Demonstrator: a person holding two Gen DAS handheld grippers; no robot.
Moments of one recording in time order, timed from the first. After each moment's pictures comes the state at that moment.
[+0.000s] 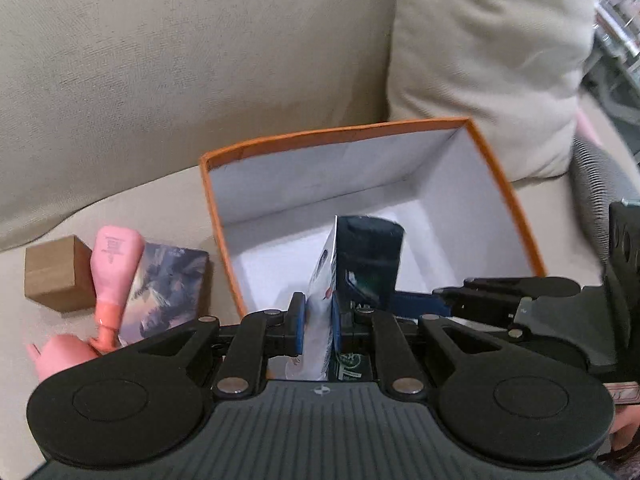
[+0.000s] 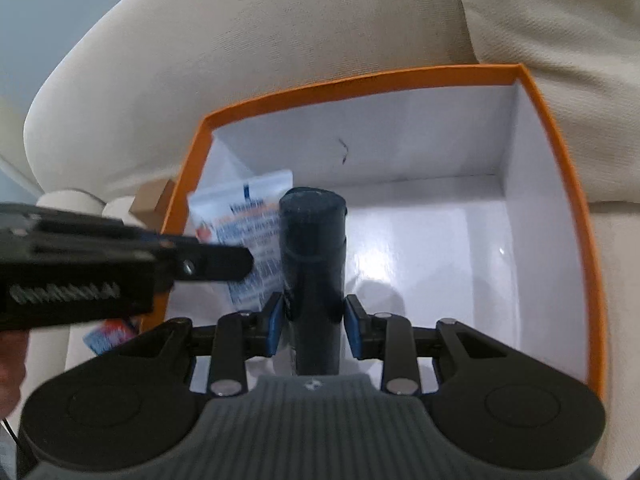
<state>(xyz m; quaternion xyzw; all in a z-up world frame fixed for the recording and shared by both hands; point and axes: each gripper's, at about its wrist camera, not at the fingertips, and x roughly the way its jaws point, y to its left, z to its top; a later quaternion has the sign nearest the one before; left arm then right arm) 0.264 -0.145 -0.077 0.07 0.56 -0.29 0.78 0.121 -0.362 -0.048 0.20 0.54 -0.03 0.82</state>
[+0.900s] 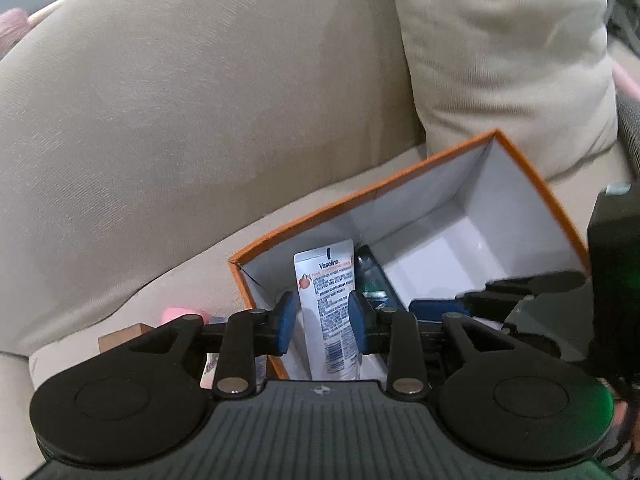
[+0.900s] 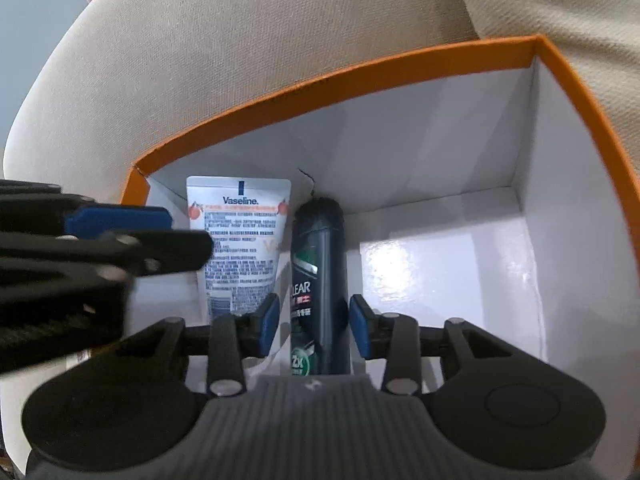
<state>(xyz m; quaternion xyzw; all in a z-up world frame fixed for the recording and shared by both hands) 0.263 -0.166 -0.054 0.19 0.50 -0.24 0.81 0.144 -0.368 -0.079 0.22 0.54 -0.04 0.81</state>
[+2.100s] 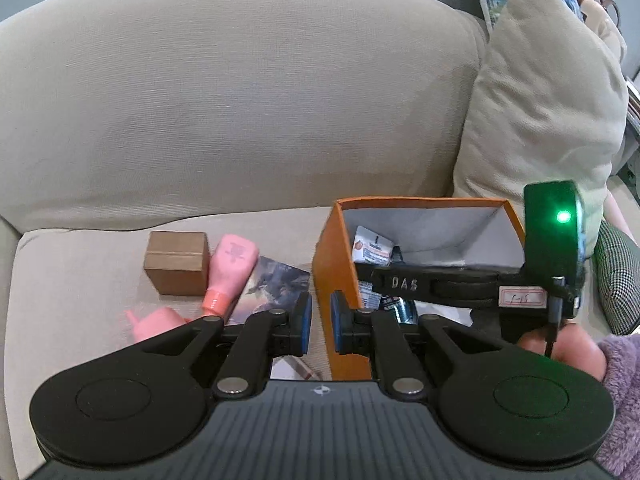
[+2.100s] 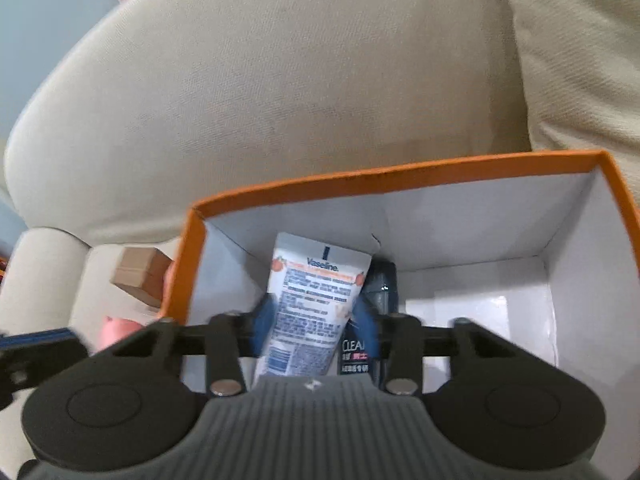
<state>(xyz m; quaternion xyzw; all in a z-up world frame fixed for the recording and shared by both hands) 0.229 -0.050 -0.018 -0.01 0.49 -0.19 0.85 0.198 -0.317 -0.072 0.18 0.52 -0.04 0.84</state>
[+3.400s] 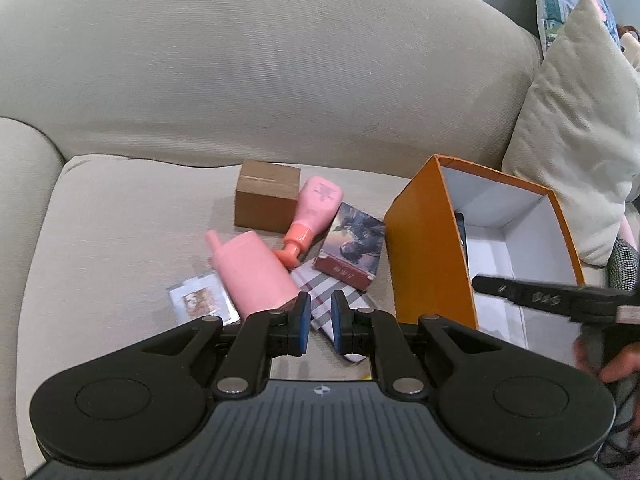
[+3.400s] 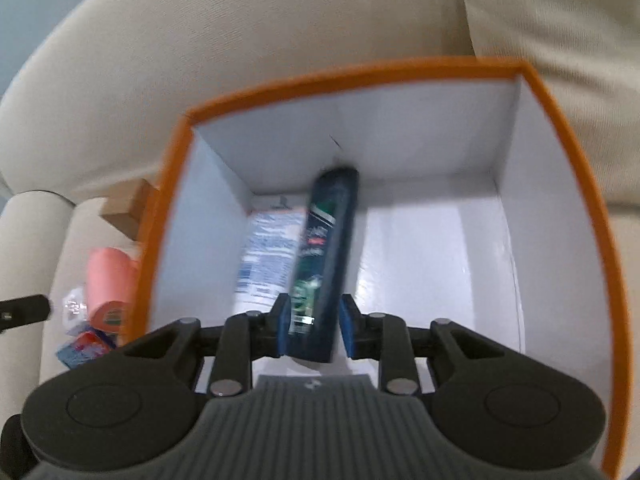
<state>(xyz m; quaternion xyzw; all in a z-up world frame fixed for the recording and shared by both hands) 0.198 0.035 -0.037 -0.06 0.51 -0.15 0.84 0.125 -0.302 -0.041 0.15 0.53 -0.06 0.83</state>
